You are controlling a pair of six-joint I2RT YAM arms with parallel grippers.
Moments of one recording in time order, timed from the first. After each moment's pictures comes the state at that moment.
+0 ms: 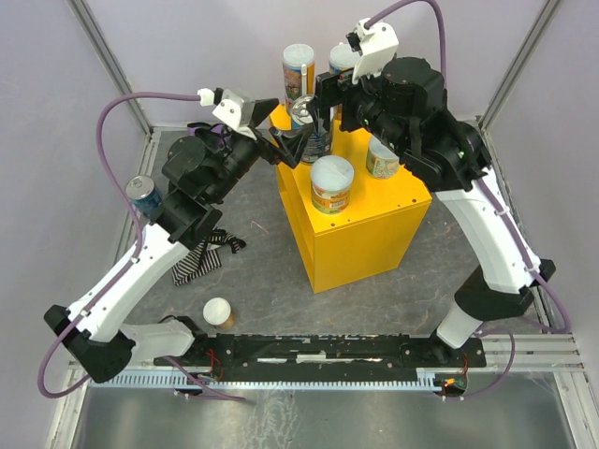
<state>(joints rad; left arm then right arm) -0.68 1.20 1.37 0.16 0.07 -0.03 0.77 1.65 2.35 -0.82 0.26 0.10</state>
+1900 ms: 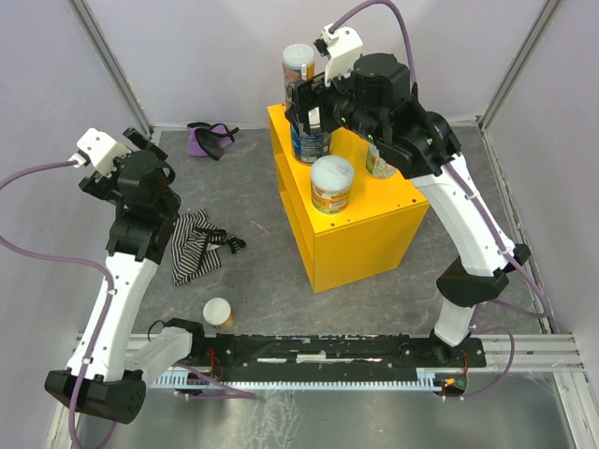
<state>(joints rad) -0.21 0.96 1.16 -0.22 -1.04 -0.35 0.77 1.79 2.46 -0.84 0.12 0.08</state>
